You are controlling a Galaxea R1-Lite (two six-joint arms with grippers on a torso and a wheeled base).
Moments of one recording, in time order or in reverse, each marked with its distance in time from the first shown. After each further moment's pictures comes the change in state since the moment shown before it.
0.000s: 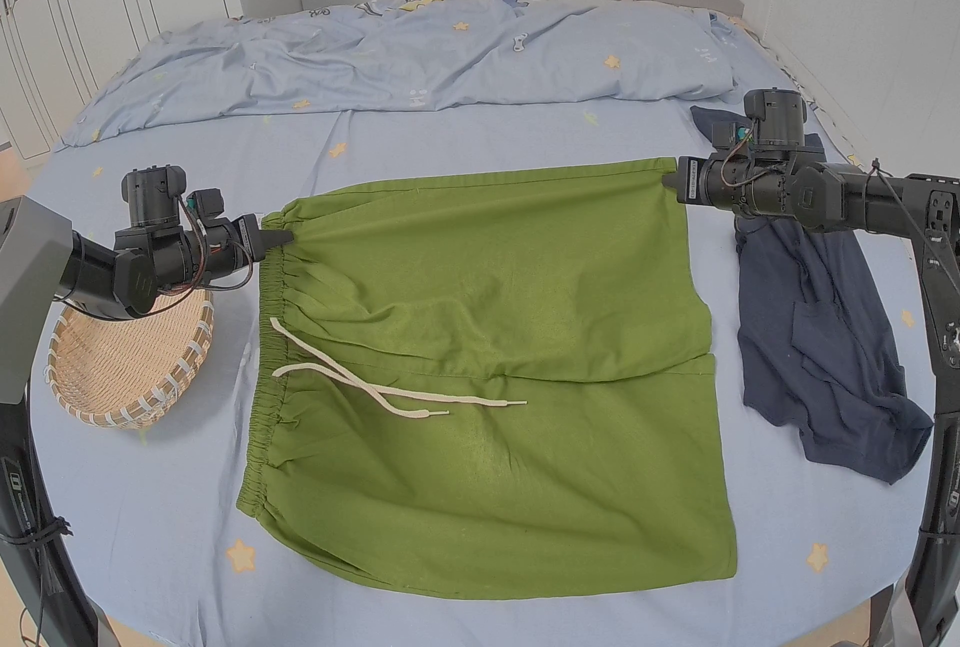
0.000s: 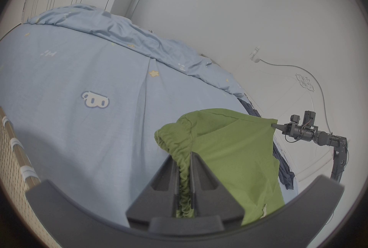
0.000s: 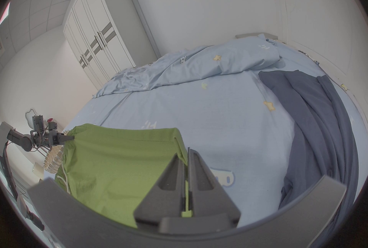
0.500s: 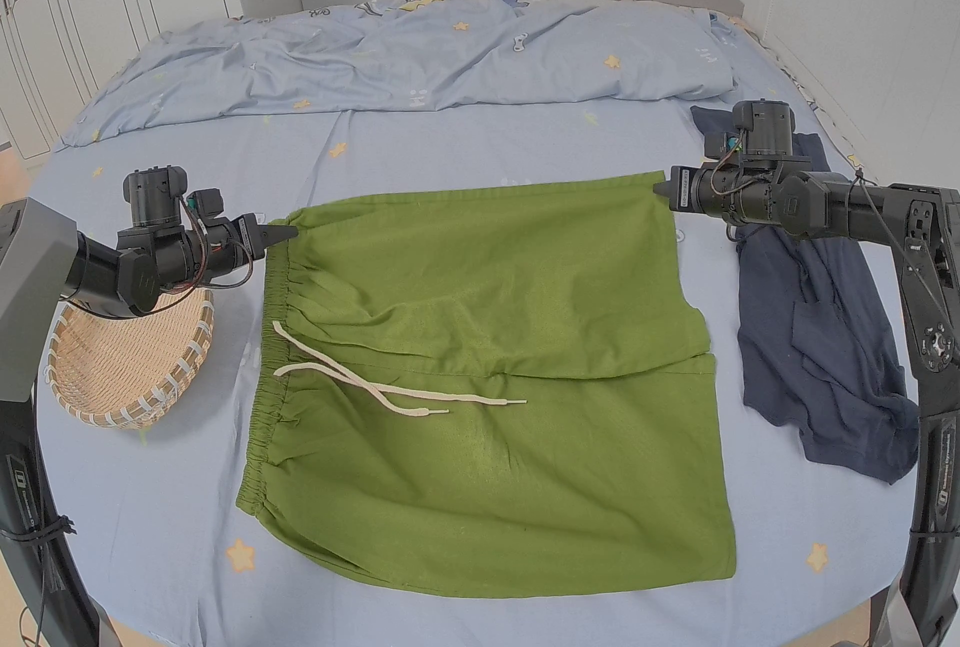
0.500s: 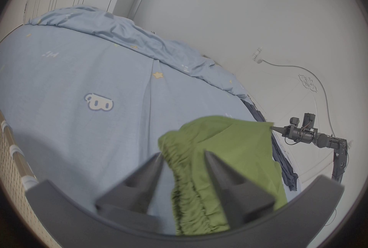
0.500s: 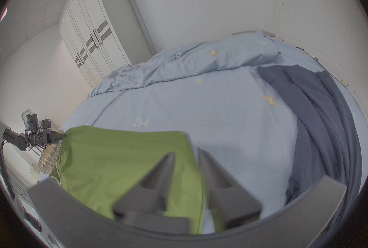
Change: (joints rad) left arm 0.000 0.028 -0.035 0.000 0.008 0.000; right arm 0.010 0.073 -0.073 0.012 -0.021 0.004
